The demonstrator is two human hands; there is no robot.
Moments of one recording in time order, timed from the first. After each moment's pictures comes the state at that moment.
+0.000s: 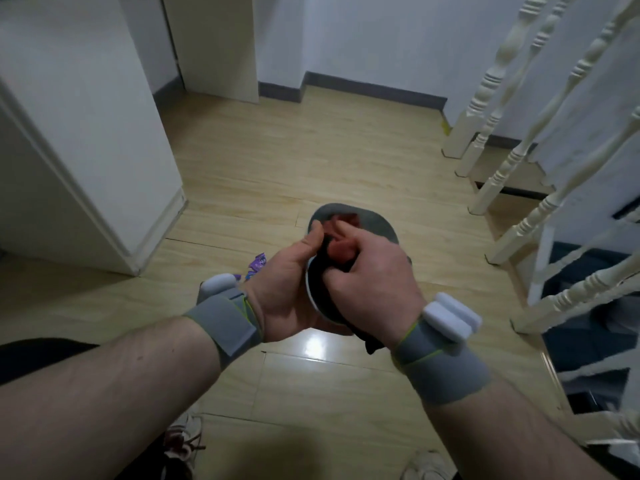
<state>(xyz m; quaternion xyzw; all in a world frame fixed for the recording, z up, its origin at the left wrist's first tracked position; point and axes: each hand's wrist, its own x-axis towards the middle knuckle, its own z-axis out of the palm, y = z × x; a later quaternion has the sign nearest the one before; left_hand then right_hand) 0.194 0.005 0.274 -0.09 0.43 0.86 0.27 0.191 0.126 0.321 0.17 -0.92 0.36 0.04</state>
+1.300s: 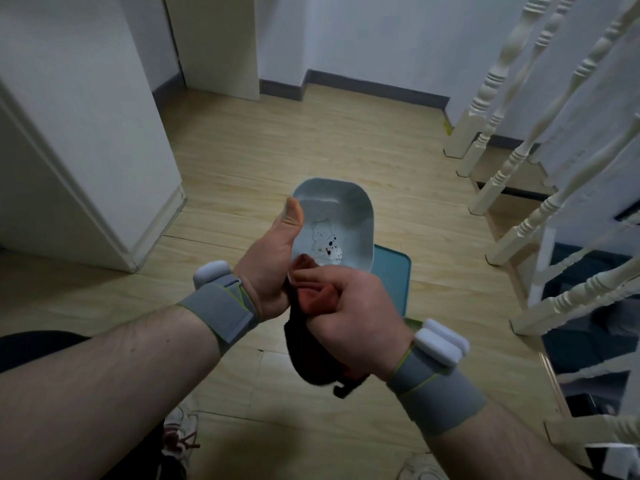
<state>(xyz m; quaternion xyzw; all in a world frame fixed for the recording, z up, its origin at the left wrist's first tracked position) 0.181 0.002 0.279 -0.09 0.44 0.89 0.10 0.208 0.135 0.295 0.27 -0.87 0.42 -0.05</state>
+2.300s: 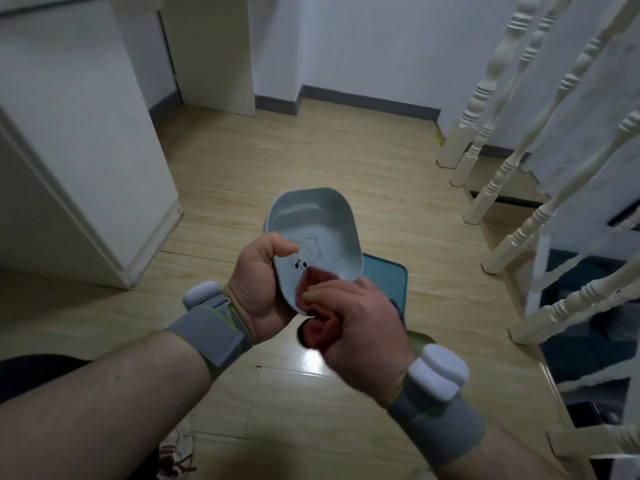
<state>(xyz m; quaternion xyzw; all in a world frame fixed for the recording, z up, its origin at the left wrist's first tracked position) 0.188 0.005 0.288 -0.03 0.35 0.93 0.09 0.201 0.147 0.271 0.30 -0.90 0.29 0.12</state>
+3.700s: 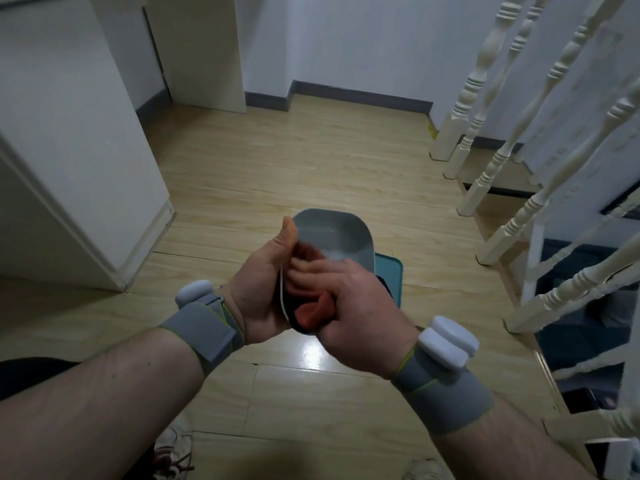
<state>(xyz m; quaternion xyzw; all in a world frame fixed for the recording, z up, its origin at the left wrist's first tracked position) 0.188 0.005 0.284 -0.06 0.42 0.88 0.21 0.193 0.150 0.302 0.33 -0.89 0.31 0.00</state>
